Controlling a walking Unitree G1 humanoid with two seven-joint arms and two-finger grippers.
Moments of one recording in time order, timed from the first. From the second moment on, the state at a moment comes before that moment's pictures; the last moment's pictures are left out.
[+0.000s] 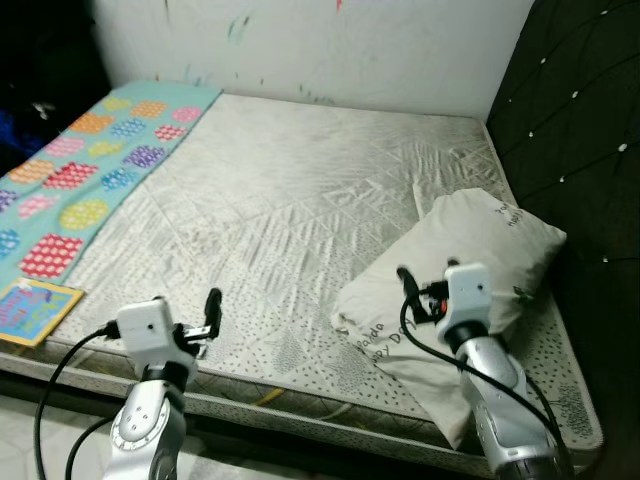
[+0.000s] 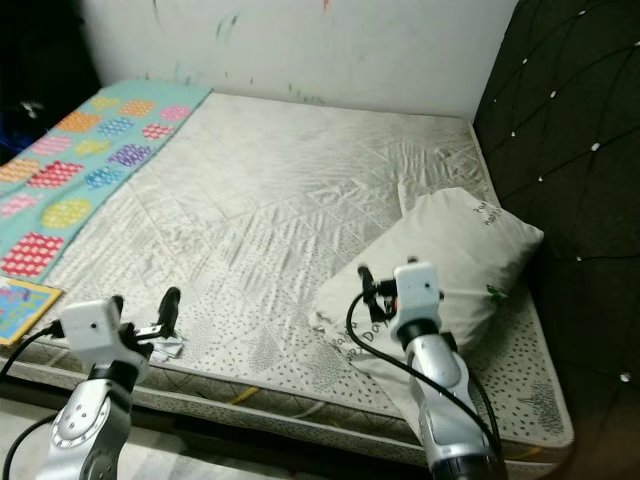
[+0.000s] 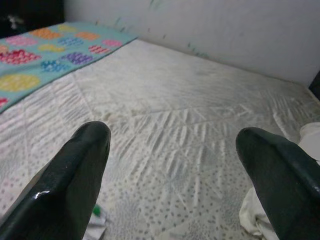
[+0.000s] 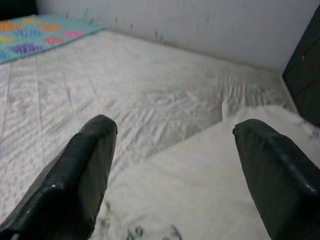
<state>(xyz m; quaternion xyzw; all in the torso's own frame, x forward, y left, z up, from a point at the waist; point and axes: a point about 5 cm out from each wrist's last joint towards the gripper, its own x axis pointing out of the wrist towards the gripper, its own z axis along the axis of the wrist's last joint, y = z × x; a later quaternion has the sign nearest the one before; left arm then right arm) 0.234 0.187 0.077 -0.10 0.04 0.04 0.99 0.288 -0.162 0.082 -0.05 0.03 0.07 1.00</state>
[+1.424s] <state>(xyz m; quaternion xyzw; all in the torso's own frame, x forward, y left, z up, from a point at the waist) 0.235 0.166 0.097 -0.12 0.04 0.02 0.99 0.283 -0.143 0.098 -0.08 0.05 0.15 0.98</state>
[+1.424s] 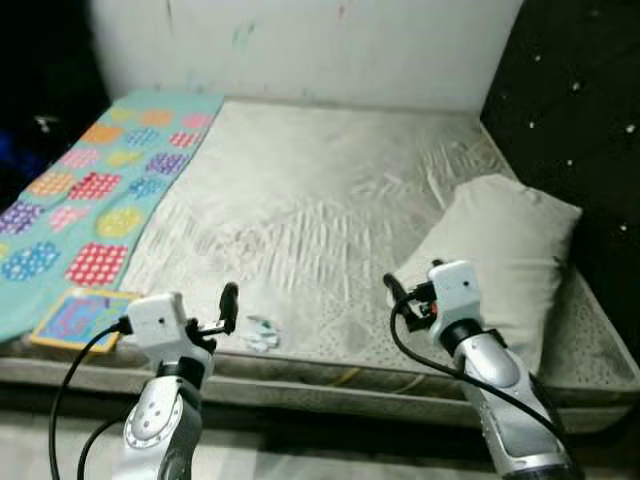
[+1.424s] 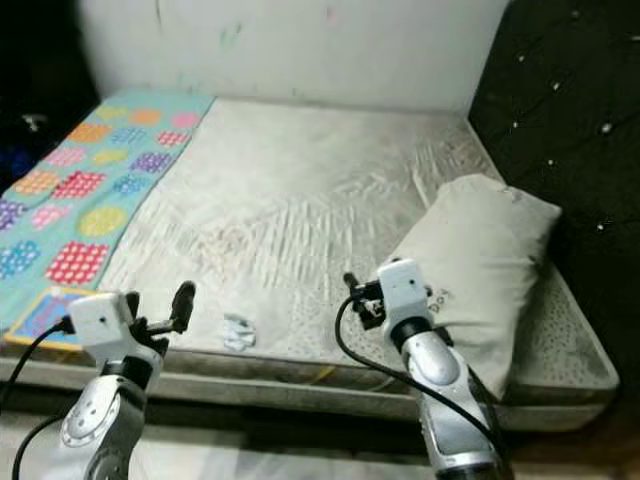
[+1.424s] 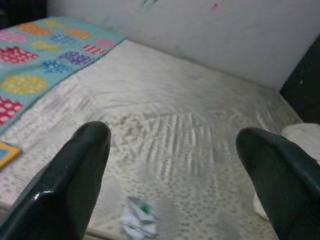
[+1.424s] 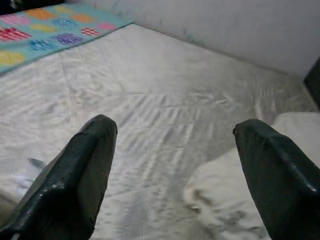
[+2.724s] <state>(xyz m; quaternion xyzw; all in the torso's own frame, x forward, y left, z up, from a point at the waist) 0.233 0.169 0.101 -0.11 0.02 0.01 0.99 0.279 -0.129 0.100 -0.06 0.04 0.18 0.98</state>
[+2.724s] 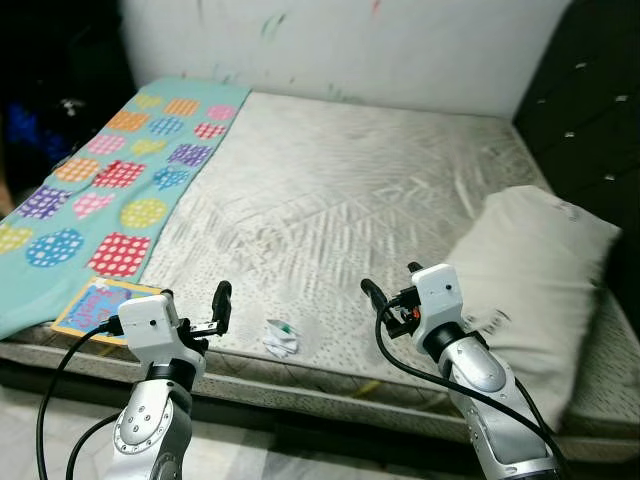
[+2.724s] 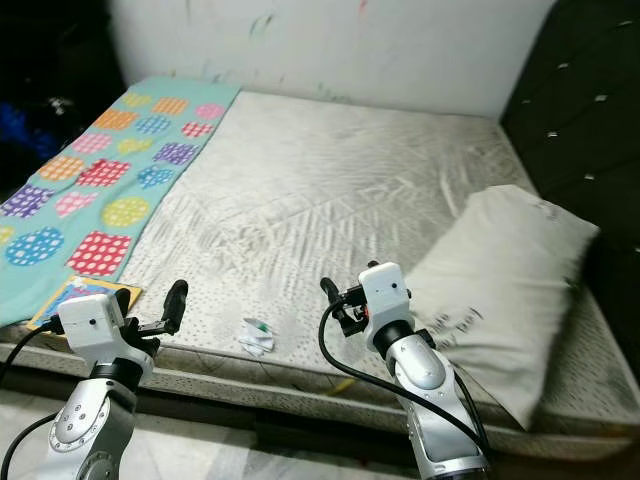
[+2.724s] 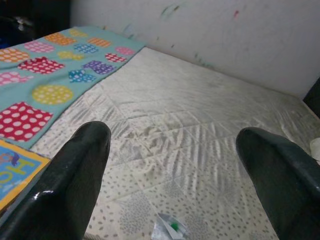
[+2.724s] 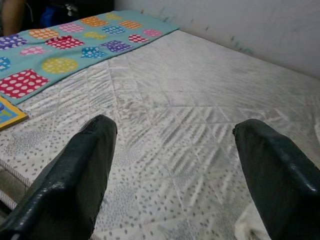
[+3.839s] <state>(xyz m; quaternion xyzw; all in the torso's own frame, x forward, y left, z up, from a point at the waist) 0.228 0.168 0.088 -0.17 0.06 0.03 0.98 0.272 -0.146 0.090 -0.05 0.06 0.13 0.99</state>
